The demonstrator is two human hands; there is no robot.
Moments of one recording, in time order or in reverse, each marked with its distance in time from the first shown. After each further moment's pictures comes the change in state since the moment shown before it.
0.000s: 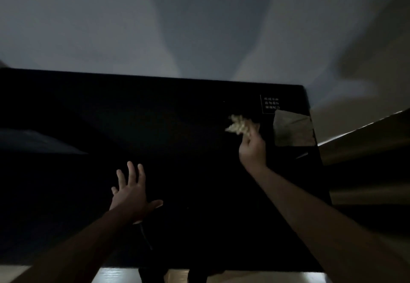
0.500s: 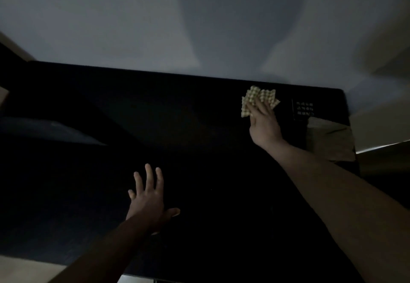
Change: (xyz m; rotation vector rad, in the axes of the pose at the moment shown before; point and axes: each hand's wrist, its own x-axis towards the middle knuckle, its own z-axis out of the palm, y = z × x) left_hand 0.007 -0.001 0.005 -0.030 -0.033 -0.015; right_hand 0.114 -0.004 0.055 -0.505 -0.197 -0.404
